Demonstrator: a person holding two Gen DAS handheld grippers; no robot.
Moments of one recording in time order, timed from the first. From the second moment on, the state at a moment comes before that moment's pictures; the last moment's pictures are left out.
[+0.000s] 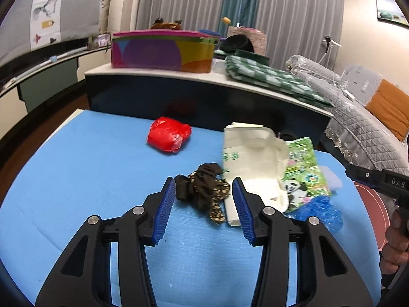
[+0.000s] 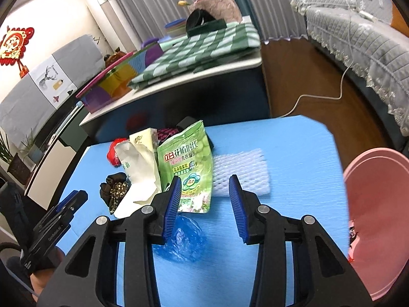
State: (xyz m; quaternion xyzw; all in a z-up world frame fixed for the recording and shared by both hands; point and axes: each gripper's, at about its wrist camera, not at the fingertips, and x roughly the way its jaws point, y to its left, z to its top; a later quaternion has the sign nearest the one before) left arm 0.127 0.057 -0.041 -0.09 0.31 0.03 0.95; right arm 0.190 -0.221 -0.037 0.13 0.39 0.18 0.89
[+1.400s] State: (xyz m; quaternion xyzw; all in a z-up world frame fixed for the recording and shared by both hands) left arm 0.167 0.056 -0.072 -0.10 0.37 0.04 0.92; right arm 0.204 -0.189 -0.039 0.11 0.40 0.23 0.88
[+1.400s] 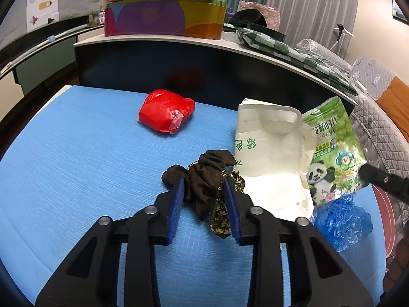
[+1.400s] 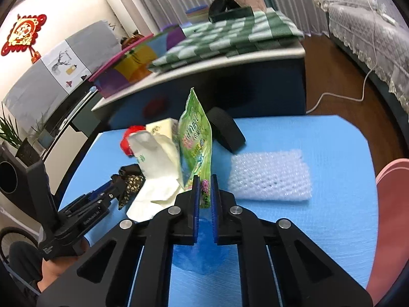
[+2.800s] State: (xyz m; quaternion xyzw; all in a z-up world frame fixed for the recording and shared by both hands) left arm 0.079 0.019 -0.005 -0.05 0.29 0.00 0.96; right arm 0.107 -0.270 0.059 0.09 0.28 0.18 0.94
